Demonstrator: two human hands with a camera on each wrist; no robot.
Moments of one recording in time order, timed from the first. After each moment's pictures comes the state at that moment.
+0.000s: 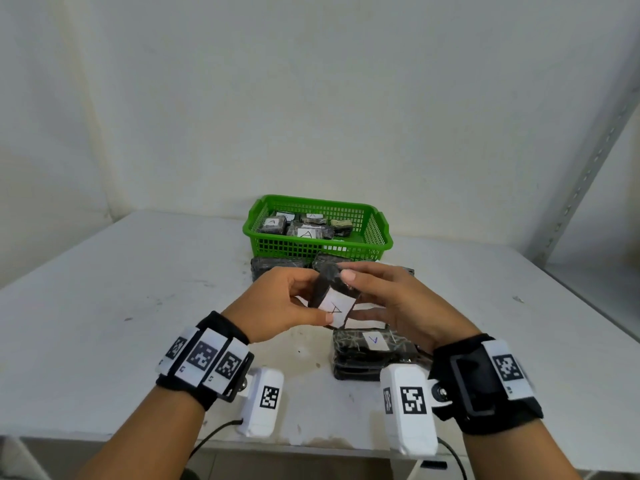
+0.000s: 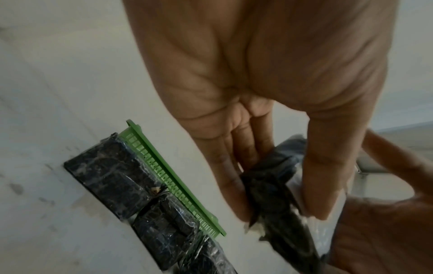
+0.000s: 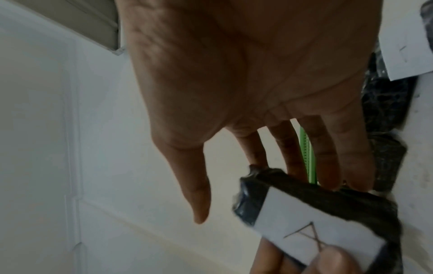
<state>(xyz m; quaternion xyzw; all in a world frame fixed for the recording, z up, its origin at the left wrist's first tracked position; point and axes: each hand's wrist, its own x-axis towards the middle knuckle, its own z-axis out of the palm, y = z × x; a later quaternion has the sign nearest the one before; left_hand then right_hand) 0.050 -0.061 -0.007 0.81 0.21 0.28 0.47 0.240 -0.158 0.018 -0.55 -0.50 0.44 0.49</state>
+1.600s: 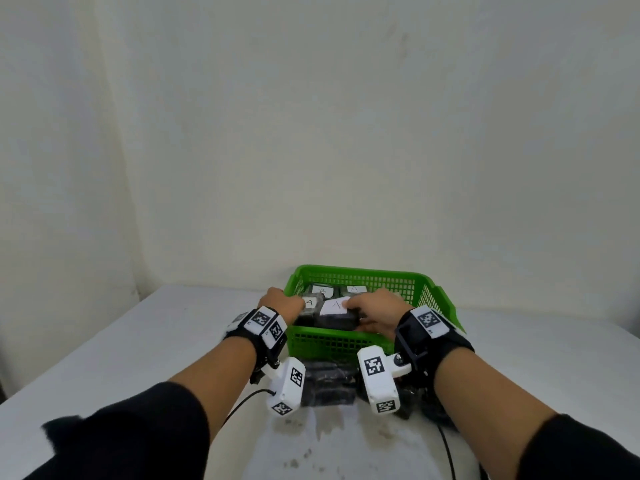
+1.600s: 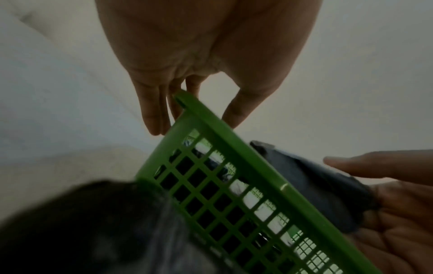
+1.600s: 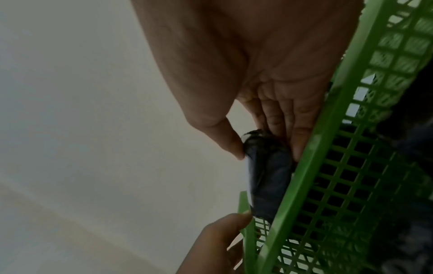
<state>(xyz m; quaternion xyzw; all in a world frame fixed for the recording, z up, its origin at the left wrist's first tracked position) 0.091 0.194 0.002 0.67 0.61 0.27 0.34 0.260 0.101 0.026 -0.69 -0.41 0.42 0.43</state>
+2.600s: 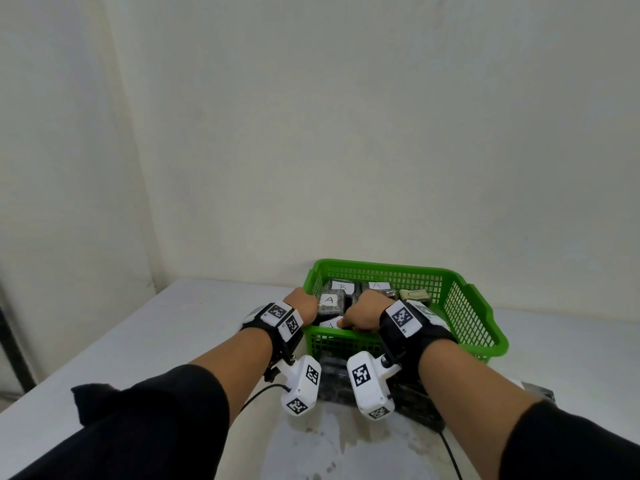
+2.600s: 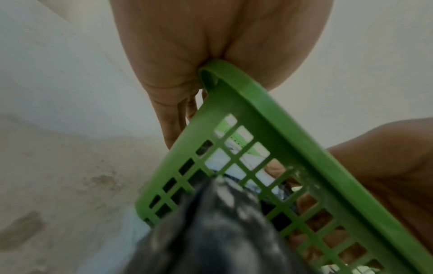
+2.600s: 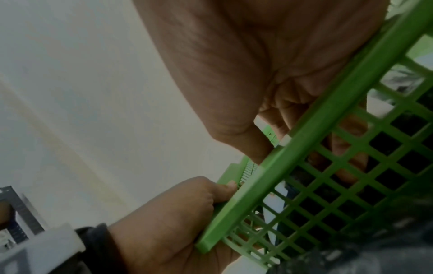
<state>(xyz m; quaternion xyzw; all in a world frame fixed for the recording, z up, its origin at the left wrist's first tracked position) 0.099 0.228 -0.013 0.72 0.59 0.17 0.31 0.223 0.147 0.021 -0.79 -0.58 0.18 0.06</state>
